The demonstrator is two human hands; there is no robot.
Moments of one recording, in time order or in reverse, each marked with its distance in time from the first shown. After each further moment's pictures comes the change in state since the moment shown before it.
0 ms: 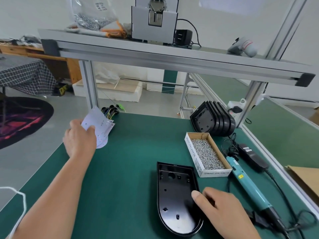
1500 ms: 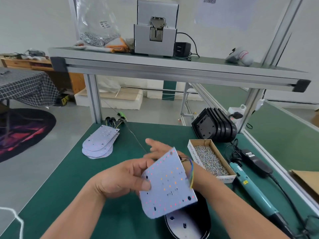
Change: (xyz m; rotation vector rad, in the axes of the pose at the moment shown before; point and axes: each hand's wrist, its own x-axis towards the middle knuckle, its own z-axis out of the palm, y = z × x) left_hand -0.106 0.048 -0.042 -0.932 -1.729 0.200; right_hand 0.096 -0.093 0.014 0.034 -0.198 -0.777
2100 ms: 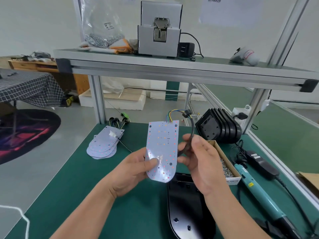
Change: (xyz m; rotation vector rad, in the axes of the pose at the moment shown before) left_hand 0.016 -0.006 0.002 -0.014 0.305 0.129; right_hand 0.007 0.006 0.003 1.370 0.695 0.236
